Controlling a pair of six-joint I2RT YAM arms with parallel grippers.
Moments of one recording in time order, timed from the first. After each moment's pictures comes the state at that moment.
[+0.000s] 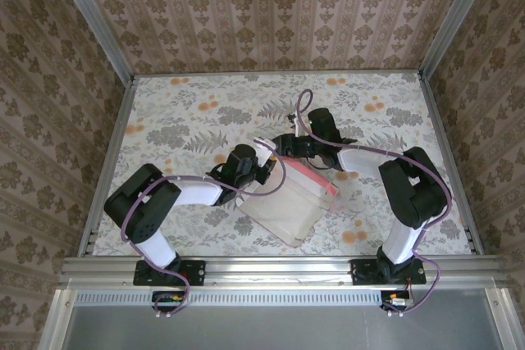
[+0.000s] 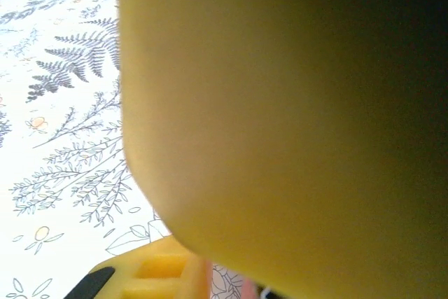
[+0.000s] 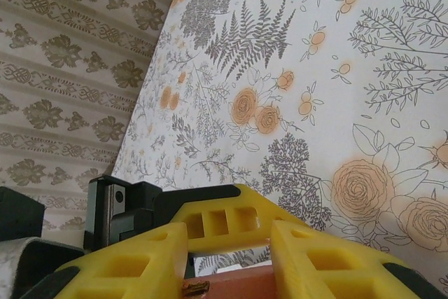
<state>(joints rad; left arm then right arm) -0.81 1.66 0.66 0.52 -0.06 0.03 0.45 1.74 0.96 0.23 -0.68 0.61</state>
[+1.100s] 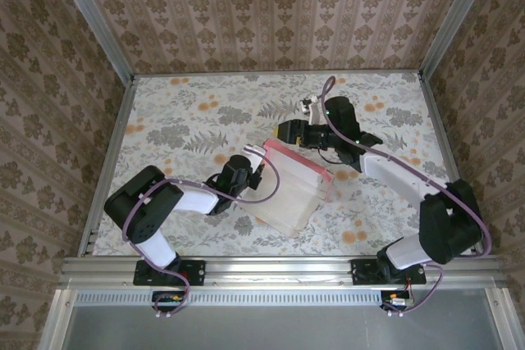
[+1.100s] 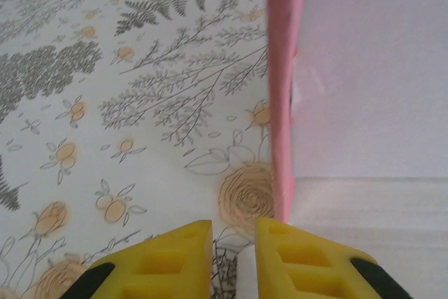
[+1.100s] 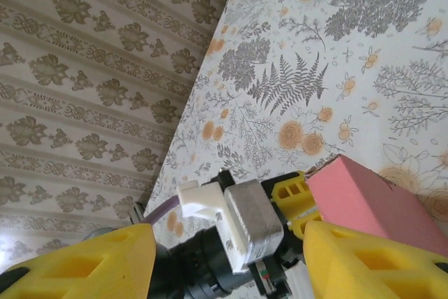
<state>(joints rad) -0.81 1.65 0.52 0.61 -0.26 -0.01 0.43 1.40 1.00 -0.08 -0.58 0.64</state>
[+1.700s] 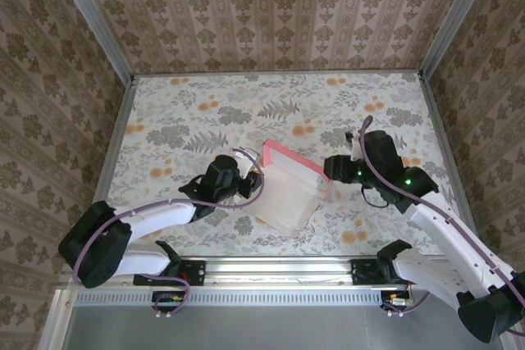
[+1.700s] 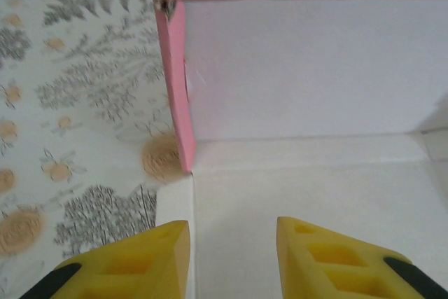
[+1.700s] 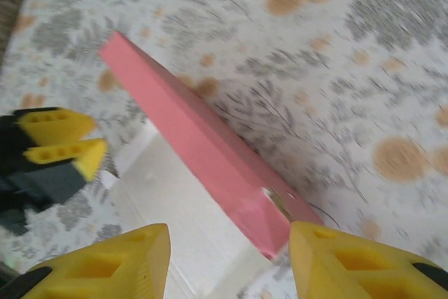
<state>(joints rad) -0.81 1.25 0.50 0.19 0.00 -0.13 0.43 0.89 0.85 -0.72 -0.11 0.48</state>
